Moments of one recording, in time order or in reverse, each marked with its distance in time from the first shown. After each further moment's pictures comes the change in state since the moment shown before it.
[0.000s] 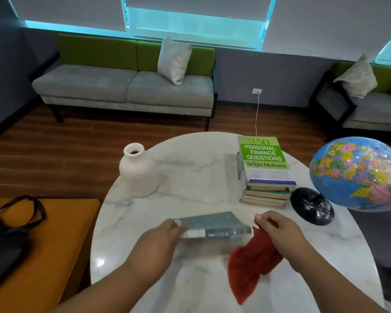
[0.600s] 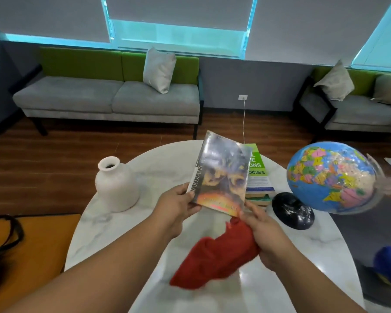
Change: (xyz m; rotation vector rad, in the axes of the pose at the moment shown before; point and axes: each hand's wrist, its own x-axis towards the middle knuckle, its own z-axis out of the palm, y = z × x) left_hand 0.121 0.076 -0.037 -1.556 0.025 -0.634; right_hand 0.003 -0.029 -0.008 0.746 -0.092 0.161
